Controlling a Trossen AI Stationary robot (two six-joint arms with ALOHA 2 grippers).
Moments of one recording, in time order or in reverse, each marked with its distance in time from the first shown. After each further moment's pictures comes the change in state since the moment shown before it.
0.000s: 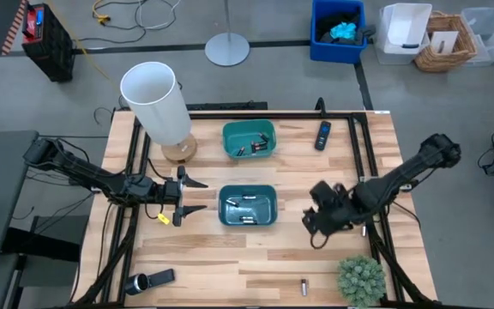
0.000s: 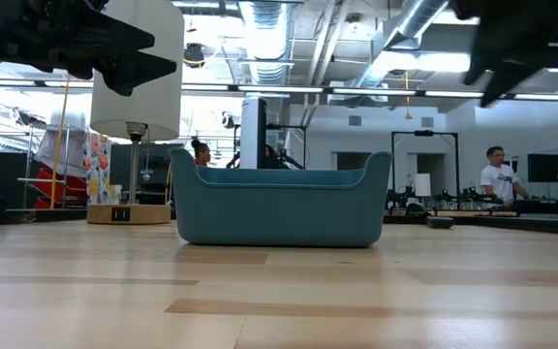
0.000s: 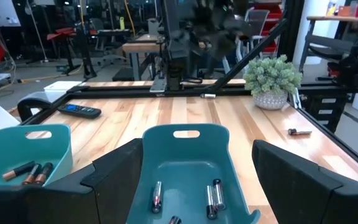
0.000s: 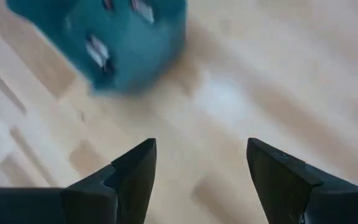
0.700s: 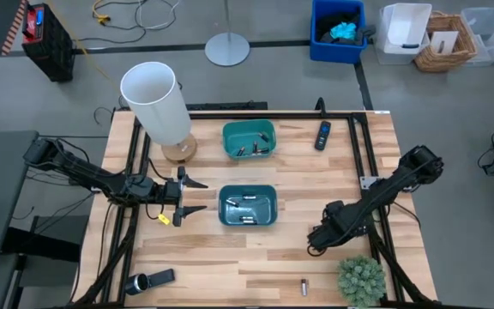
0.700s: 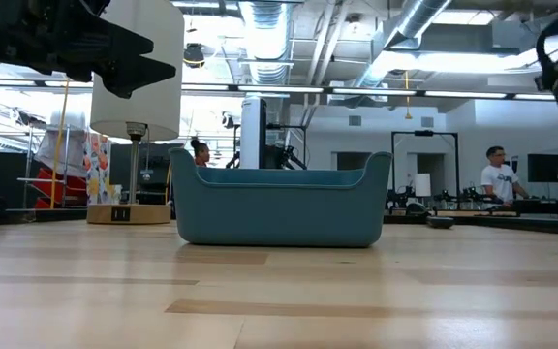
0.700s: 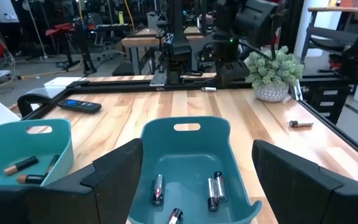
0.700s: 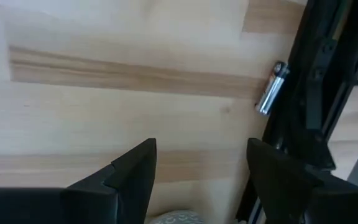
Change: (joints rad) left arm 0.000 0.000 0.000 -0.027 0.000 0.004; right arm 0.076 0.283 0.000 -0.298 -0.635 0.677
